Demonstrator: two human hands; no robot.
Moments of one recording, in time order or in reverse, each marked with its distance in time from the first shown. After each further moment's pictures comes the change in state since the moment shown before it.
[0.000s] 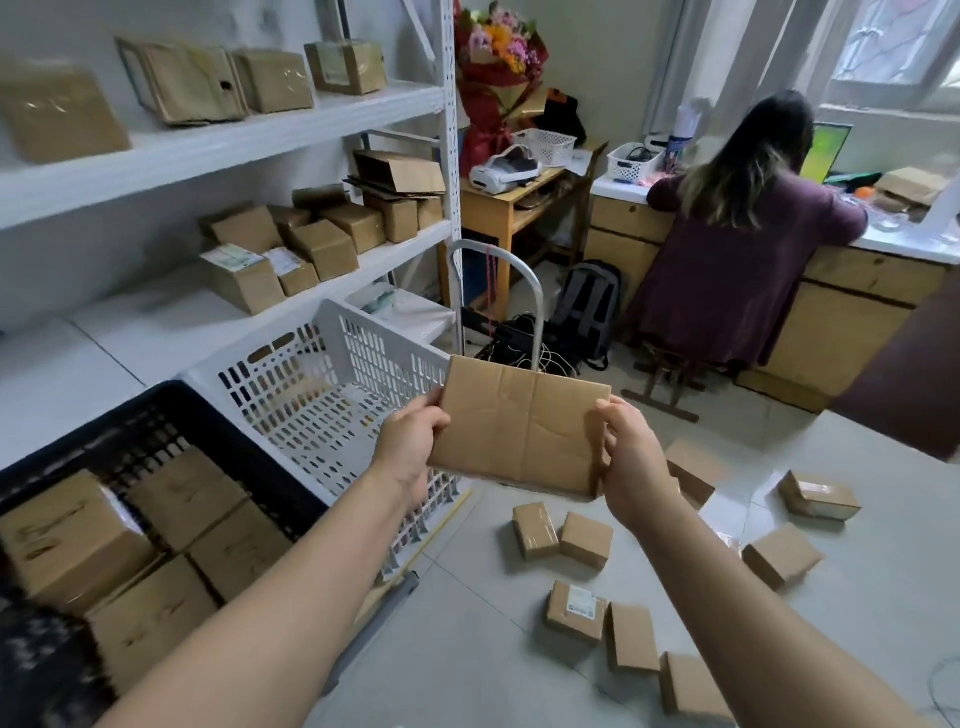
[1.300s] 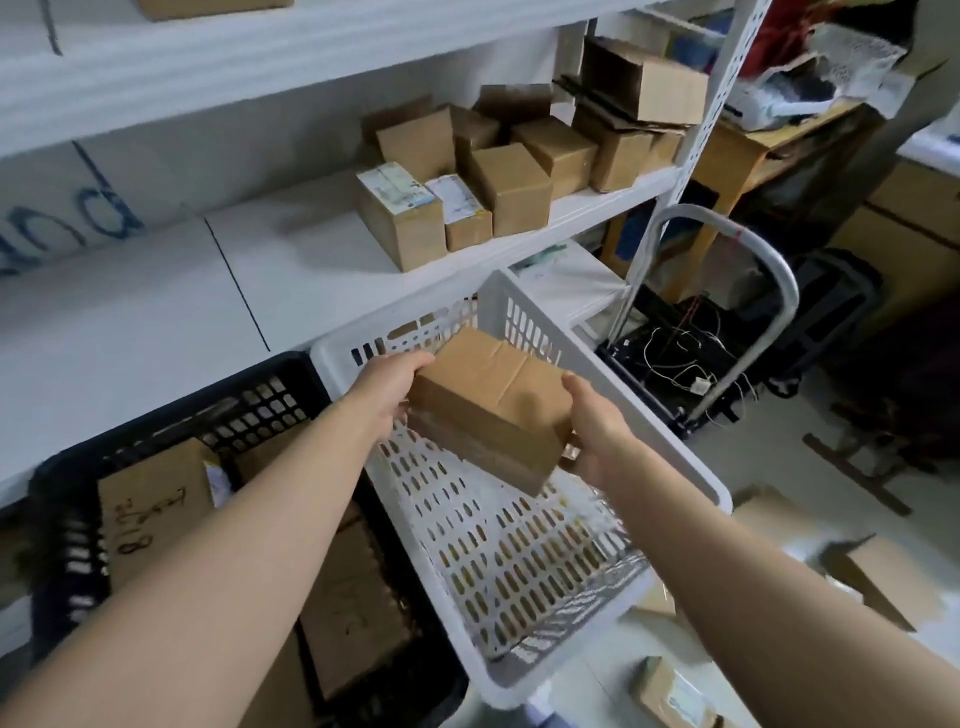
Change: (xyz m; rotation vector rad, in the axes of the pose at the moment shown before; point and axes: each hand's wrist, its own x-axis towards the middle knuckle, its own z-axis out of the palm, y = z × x) left_hand 0.288 0.055 -0.257 0.120 0.423 -0.255; right_hand 0.226 0.089 0.343 -0.388 -0.210 0.490
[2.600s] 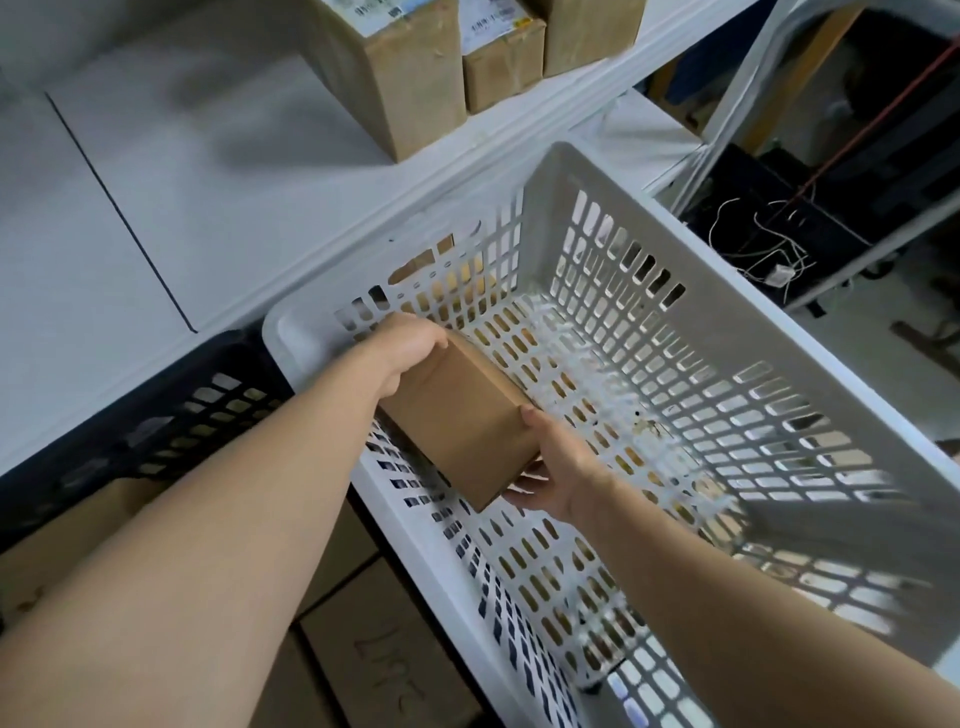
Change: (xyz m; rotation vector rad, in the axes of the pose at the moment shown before) left_hand 0.212 -0.060 -0.012 0.481 -0.120 -0.215; right_hand 0.164 0.120 0.106 0.126 -0.044 0.491
